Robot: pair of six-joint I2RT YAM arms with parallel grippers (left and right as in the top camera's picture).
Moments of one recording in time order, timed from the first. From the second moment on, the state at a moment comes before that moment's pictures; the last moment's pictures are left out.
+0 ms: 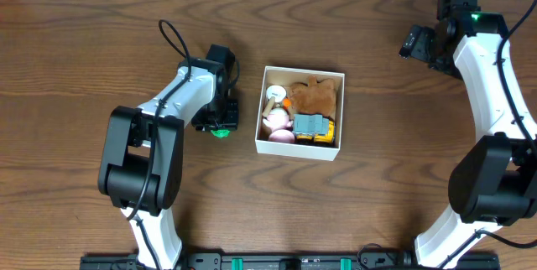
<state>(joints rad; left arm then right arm) -0.26 2.00 1.30 -0.93 0.04 -0.27 -0.06 1.90 1.67 -0.98 0.18 0.40</state>
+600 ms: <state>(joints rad) -0.26 1.87 1.30 -0.99 0.02 -0.27 -0.06 1.90 1.67 -0.98 0.18 0.40</state>
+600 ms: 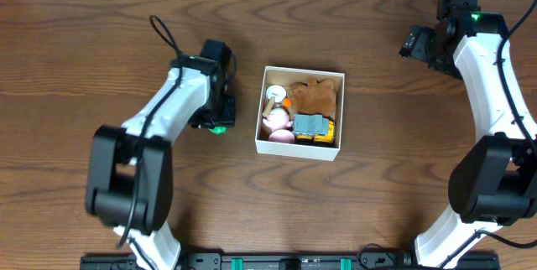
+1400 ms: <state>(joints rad) -0.44 1.53 1.31 -0.57 0.18 -0.18 -0.06 1.90 1.67 -0.98 0.18 0.40</state>
